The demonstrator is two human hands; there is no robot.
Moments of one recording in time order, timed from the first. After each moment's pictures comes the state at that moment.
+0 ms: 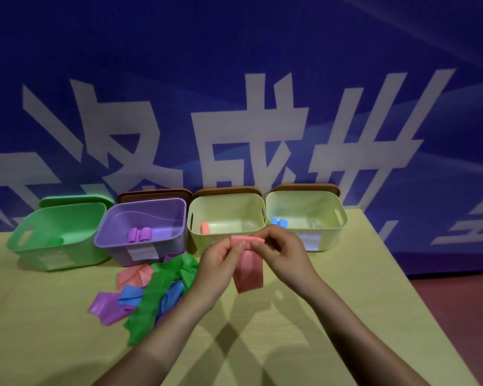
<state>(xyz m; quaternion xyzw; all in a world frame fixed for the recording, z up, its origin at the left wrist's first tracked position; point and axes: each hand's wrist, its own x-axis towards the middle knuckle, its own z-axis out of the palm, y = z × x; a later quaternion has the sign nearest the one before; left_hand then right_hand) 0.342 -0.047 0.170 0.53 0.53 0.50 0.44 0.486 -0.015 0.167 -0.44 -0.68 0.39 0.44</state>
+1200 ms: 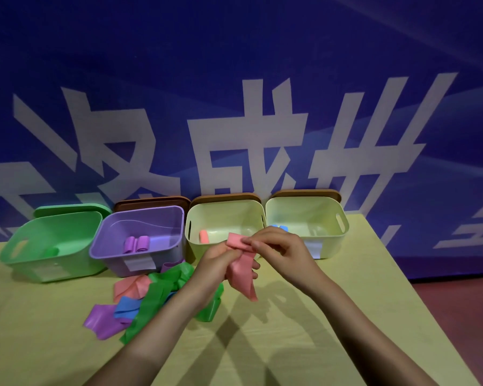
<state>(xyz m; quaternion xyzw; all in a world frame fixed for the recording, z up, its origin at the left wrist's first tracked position) 0.335 -0.022 0.183 0.41 0.52 0.43 0.61 0.496 0.011 0.170 -0.37 -0.72 0.41 0.42</state>
